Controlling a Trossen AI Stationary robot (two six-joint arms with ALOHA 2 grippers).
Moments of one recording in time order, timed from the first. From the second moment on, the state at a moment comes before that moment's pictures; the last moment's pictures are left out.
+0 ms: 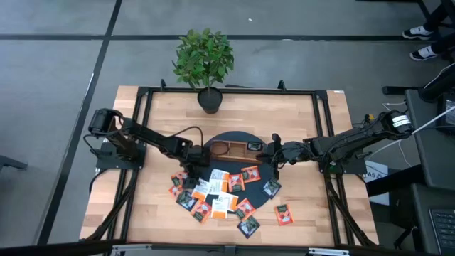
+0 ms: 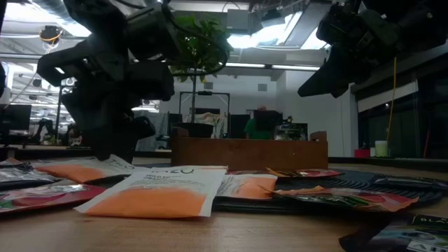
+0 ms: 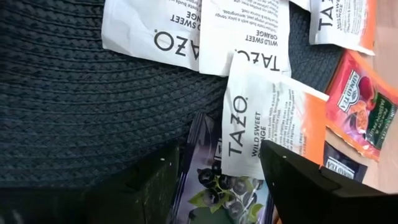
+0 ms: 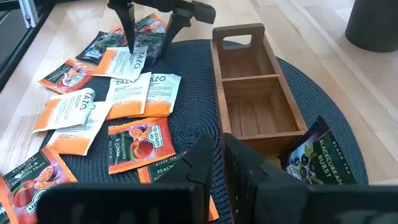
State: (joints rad) left arm -0.11 1.63 0.76 -0.28 0.32 -0.17; right arm 0.20 1.20 0.50 0.16 0.23 0.26
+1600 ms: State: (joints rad) left arm -0.12 1.63 0.76 -0.28 0.31 -0.07; right arm 0.20 1.20 0.50 0.16 0.24 0.25
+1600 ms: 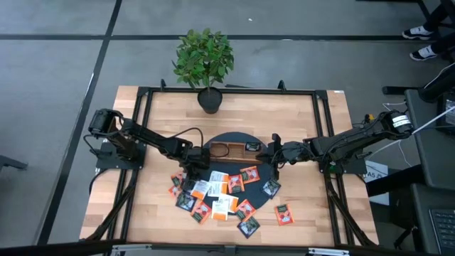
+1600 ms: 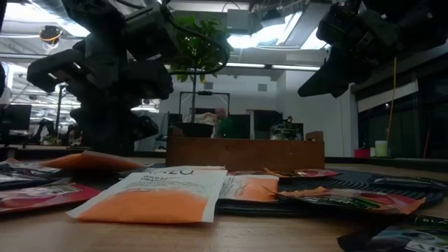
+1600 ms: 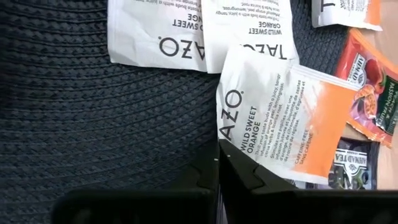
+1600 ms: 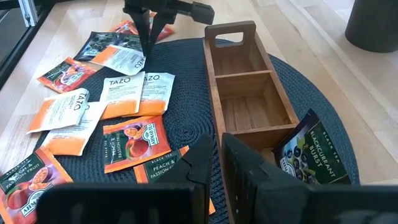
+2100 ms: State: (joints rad) left arm -0.12 1.41 0.76 -0.33 0.25 -0.08; right arm 0.20 1.20 0.50 0.15 0.24 0.25
